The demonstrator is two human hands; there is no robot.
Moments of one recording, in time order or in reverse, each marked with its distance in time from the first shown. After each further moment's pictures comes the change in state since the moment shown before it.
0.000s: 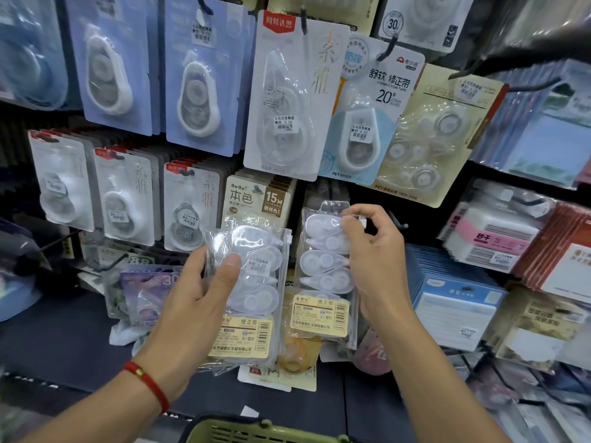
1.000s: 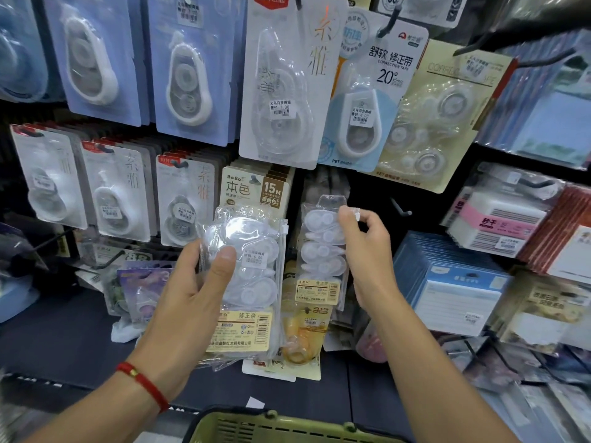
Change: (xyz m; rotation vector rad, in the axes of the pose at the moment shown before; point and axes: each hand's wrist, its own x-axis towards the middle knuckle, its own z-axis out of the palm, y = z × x) left_hand 0.001 0.000 -0.005 -0.005 0.000 0.017; right_hand 0.019 0.042 0.008 0.027 0.036 0.165
